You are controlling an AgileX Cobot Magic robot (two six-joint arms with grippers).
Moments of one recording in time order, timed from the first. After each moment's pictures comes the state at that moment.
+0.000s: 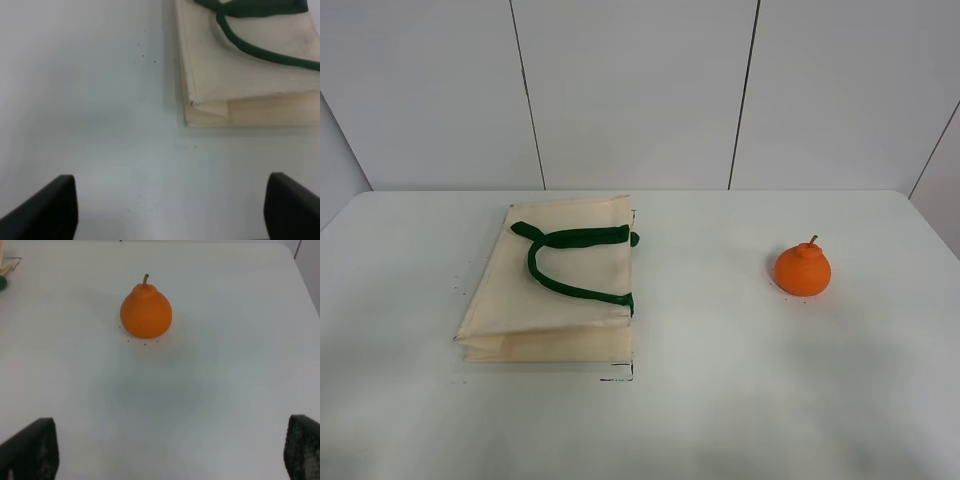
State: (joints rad) left arm -0.02 0.07 -0.55 0.01 1.06 -0.04; right arm 0.00 0.00 -0.49 0.03 1.03 -0.05
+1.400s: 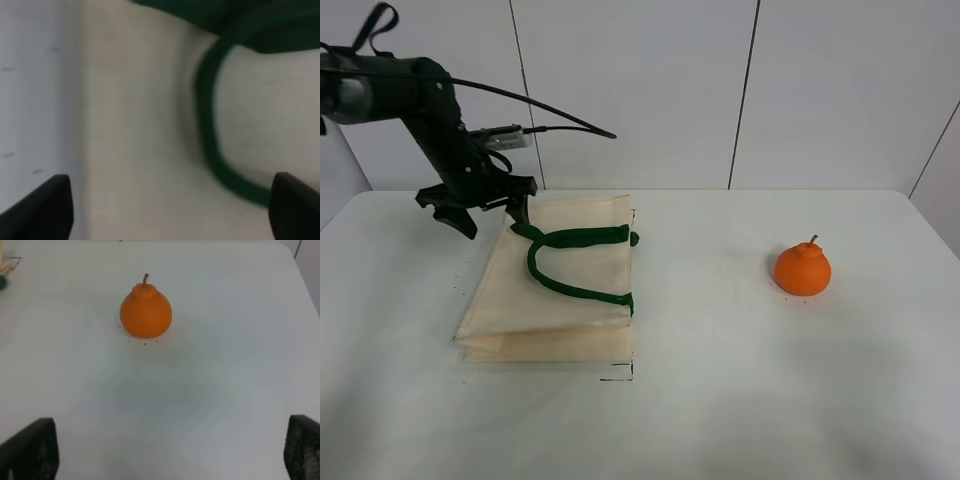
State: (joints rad) left arm -0.18 2.11 -1.68 -0.06 0.94 -0.16; right arm 0.00 0.00 -0.49 0.03 1.03 -0.05
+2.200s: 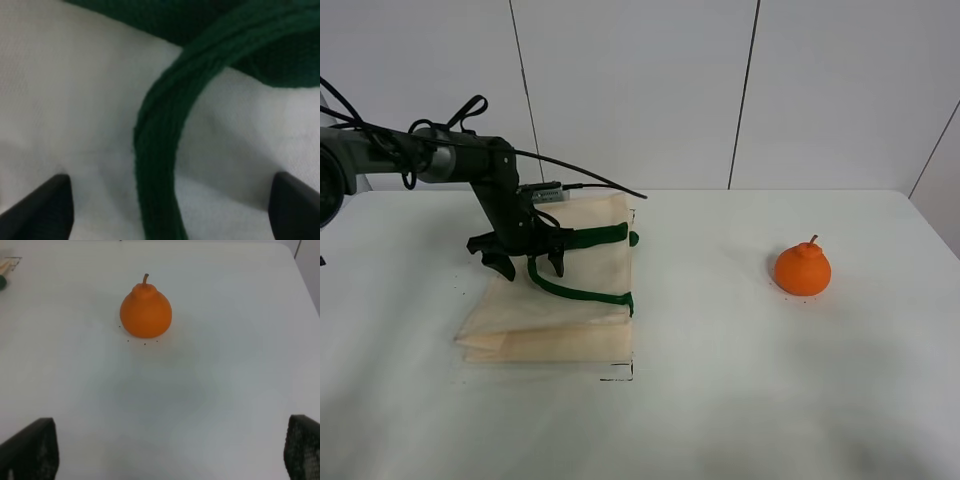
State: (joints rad) left arm -0.25 2.31 -1.68 -0.03 0.79 -0.26; right arm 0.00 0.00 -0.49 0.03 1.03 -0.05
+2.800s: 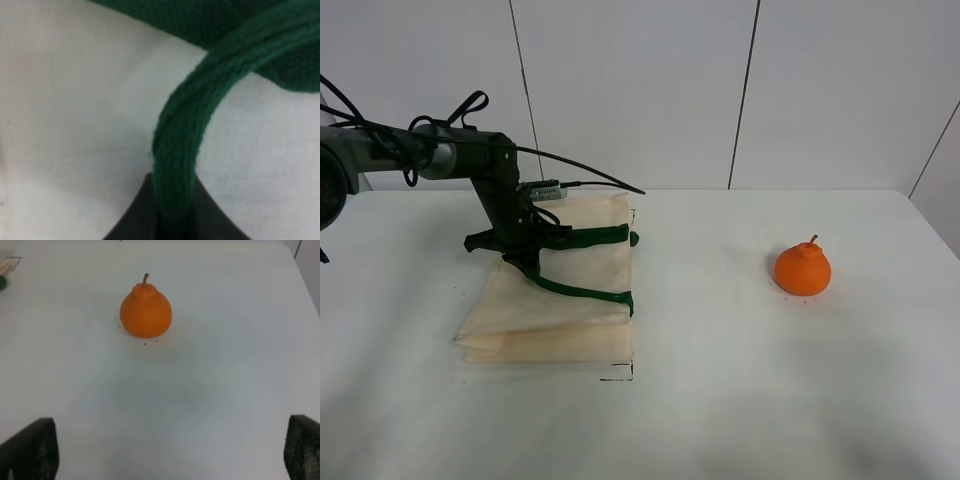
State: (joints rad) left arm -0.25 2.31 -1.73 0.00 0.86 -0.31; right arm 0.00 0.00 -0.49 0.03 1.03 -0.05
